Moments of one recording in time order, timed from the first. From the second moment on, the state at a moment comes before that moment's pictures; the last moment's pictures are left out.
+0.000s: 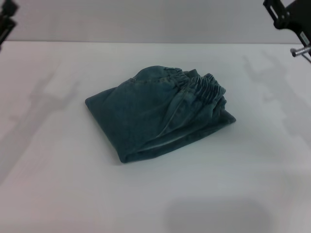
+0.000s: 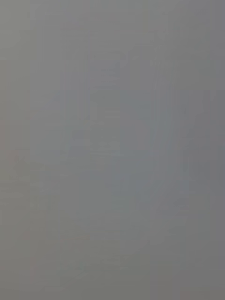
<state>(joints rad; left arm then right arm) -0.34 -2.06 0.87 0.40 0.82 1.49 -0.83 0.69 2.08 -0.42 -0.08 -1.13 -1.33 0.28</state>
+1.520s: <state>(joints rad) -0.40 -2.07 0.89 -0.04 0.64 1.64 -0.48 0.81 2.07 -0.37 -0.10 -0.79 -1.21 0.15</state>
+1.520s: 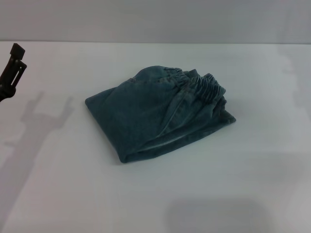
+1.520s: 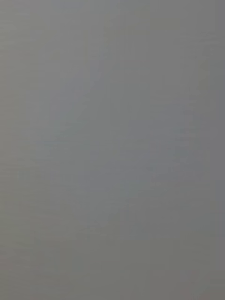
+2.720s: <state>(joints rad) -0.39 -2.07 0.88 -0.04 0.64 1.65 -0.48 0.79 2.07 -0.37 -0.11 -0.78 -1.22 0.18</state>
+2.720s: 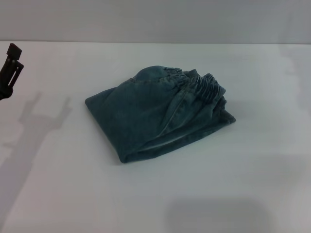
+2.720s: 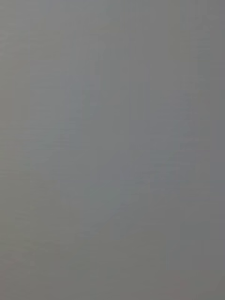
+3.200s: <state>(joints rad) -0.39 -2.07 0.88 -0.04 0.64 1.65 -0.48 0.78 2.07 -0.37 -0.11 -0.78 -1.24 0.19</state>
